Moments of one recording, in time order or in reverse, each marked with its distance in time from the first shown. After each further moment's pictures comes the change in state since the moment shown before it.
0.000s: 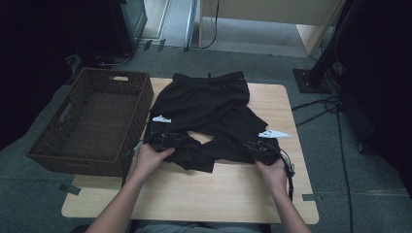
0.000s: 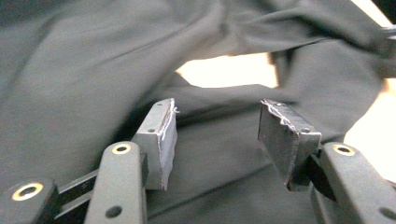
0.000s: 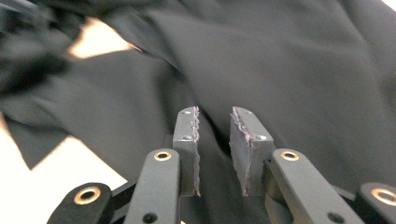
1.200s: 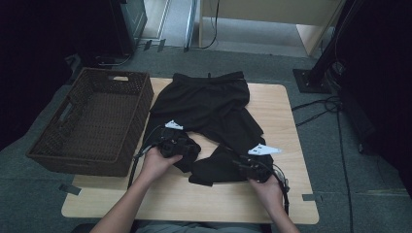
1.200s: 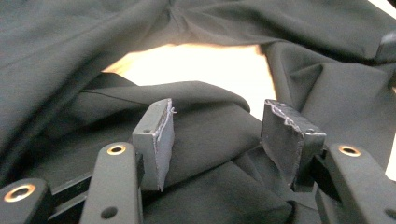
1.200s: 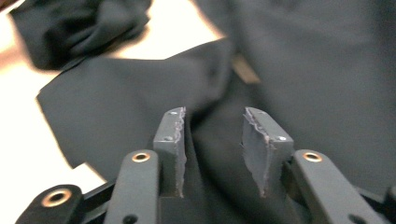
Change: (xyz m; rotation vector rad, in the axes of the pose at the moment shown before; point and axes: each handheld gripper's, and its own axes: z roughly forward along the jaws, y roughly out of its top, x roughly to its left) left arm -0.026 -0.003 0.011 0.053 -0.005 0.090; right arm 0.039 -0.028 -0.019 0.033 0.009 -0.064
